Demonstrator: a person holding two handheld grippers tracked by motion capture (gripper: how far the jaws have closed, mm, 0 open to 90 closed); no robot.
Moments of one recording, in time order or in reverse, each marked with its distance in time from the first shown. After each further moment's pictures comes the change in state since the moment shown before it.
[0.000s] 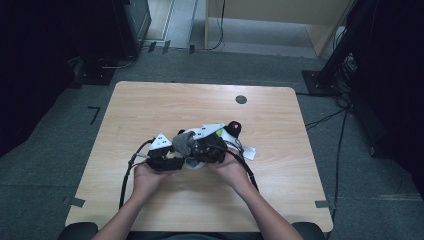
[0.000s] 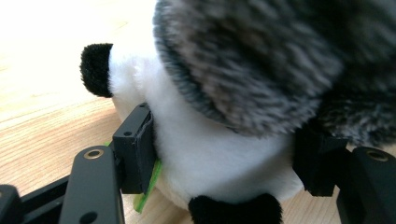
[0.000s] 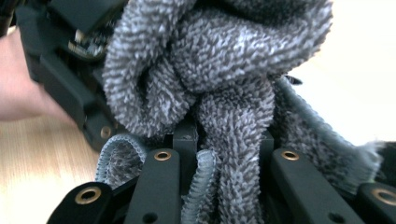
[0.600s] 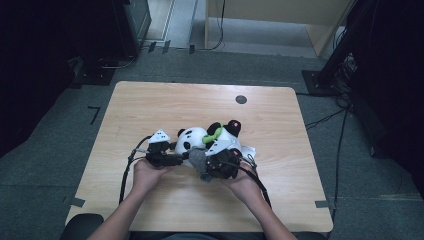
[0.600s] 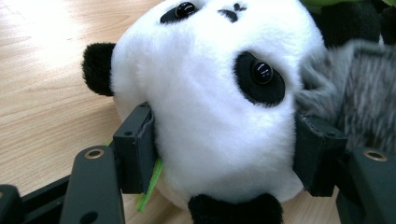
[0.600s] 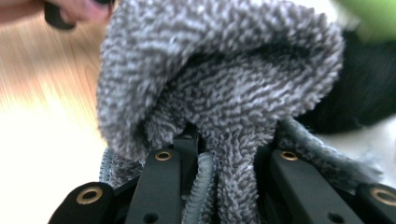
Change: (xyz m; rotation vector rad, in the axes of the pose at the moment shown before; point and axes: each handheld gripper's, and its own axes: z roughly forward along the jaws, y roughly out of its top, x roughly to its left) left arm 0.010 0.008 0.002 0.027 -0.035 -0.061; right arm 0.008 -0.051 -0.016 0.112 -0.063 0.015
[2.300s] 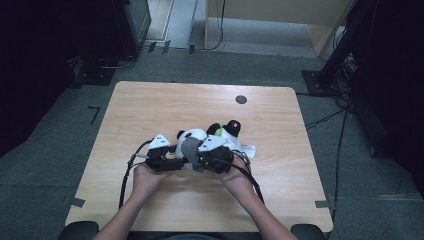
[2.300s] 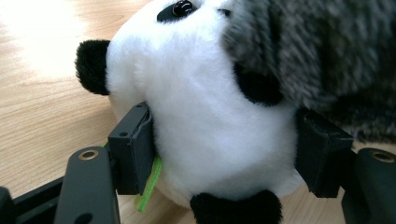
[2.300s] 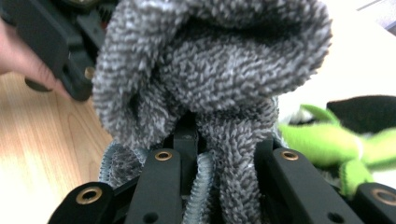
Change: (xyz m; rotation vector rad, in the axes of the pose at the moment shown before) left arm -0.007 -0.010 -0.003 -0.021 0.004 0.013; right arm 0.008 0.024 0.000 -0.136 -0.096 -0.067
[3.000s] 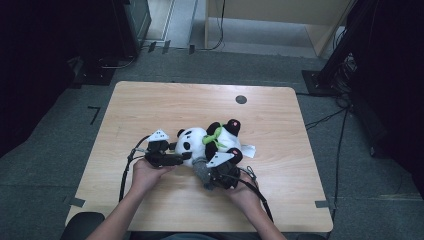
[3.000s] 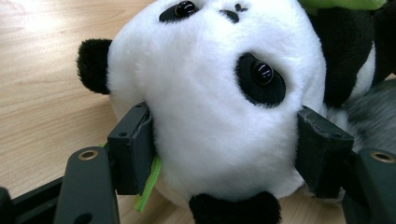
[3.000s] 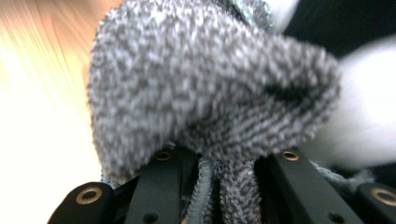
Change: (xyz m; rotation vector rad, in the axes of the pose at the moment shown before) left arm 0.009 0.010 0.002 0.029 -0.031 -0.040; right arm 0.008 -0.062 0.015 0.166 0.032 0.041
